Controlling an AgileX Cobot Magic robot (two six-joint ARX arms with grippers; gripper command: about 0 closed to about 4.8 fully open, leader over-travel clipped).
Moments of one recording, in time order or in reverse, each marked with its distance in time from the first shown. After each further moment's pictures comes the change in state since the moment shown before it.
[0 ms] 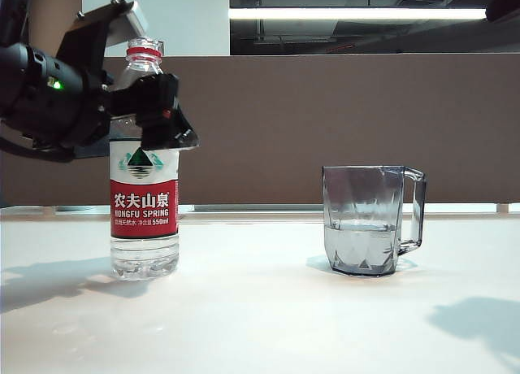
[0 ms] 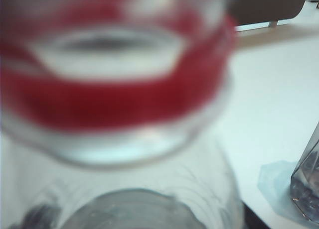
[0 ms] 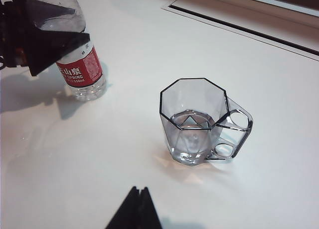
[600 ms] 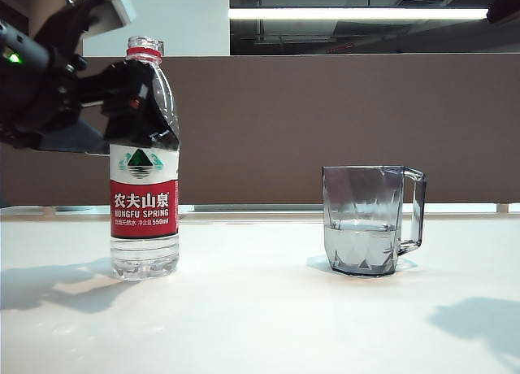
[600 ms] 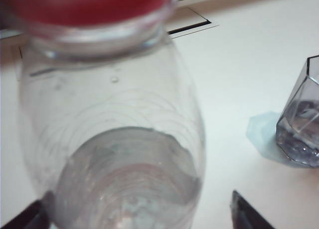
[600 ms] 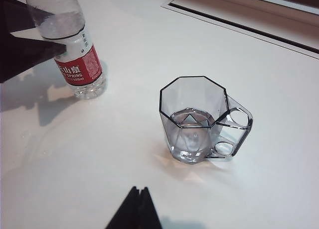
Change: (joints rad) left arm 0.000 -0.231 0.000 -0.374 0.035 0.043; right arm 0.000 0.000 0.000 -0.005 0.000 0.000
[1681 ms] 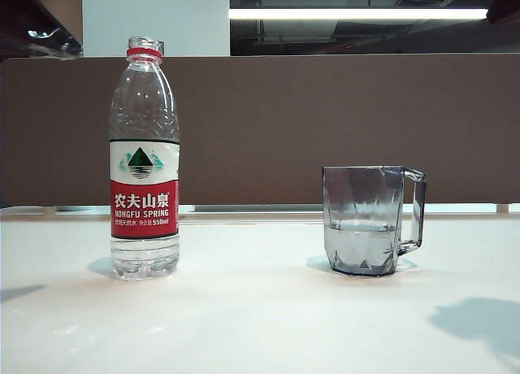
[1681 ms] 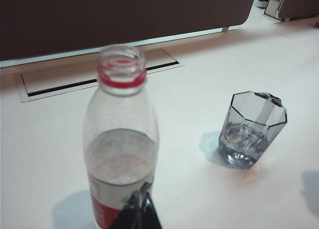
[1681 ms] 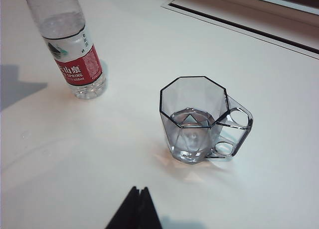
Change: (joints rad) left arm -0.003 -0.596 -0.028 -0.442 0.081 -0.069; right arm 0.000 0.000 0.000 0.000 0.000 0.000
